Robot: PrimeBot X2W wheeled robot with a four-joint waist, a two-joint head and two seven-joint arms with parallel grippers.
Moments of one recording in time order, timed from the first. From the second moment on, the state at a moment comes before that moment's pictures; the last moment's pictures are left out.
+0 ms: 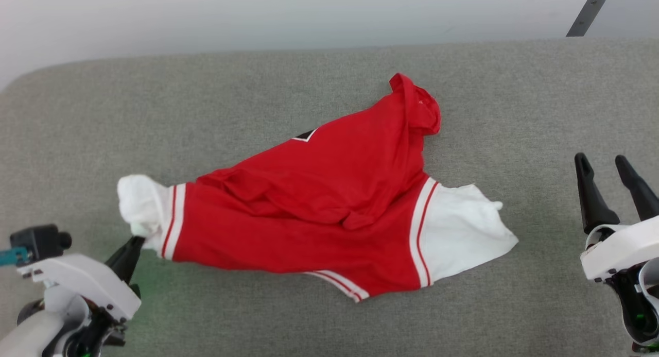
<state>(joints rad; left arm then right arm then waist) -0.43 0.84 -0.75 0.31 -1.48 0.05 -0.13 -0.24 -0.13 -0.15 -0.03 0.36 0.13 0.21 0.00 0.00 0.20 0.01</state>
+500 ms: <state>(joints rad) -0.40 0.77 -0.80 0.48 -1.46 -0.03 -0.14 -0.18 -0.15 -0.14 -0.03 0.36 0.13 0.25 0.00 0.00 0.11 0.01</state>
